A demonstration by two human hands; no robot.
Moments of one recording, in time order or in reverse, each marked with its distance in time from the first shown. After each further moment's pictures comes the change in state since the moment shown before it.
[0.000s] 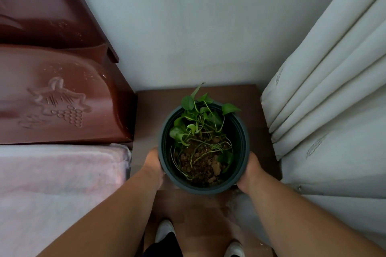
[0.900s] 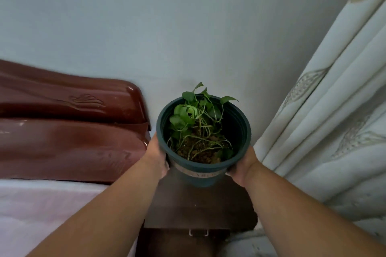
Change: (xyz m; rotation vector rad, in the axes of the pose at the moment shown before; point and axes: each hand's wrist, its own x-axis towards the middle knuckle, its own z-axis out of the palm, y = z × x) left_hand -0.298 0.198 0.025 -0.210 -0.187 0.373; right_hand -0.276 -0.202 0.093 -0.057 -0.138 -0.258
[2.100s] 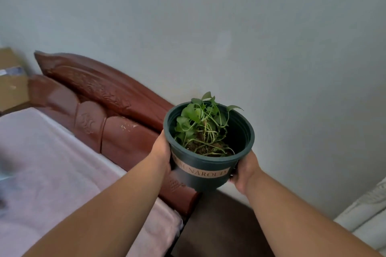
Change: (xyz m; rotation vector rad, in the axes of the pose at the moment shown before) left_hand -0.121 0.144 -0.115 -0.341 0.188 0.280; right_hand -0.129 -0.052 0.181 -0.338 -0.397 -0.141
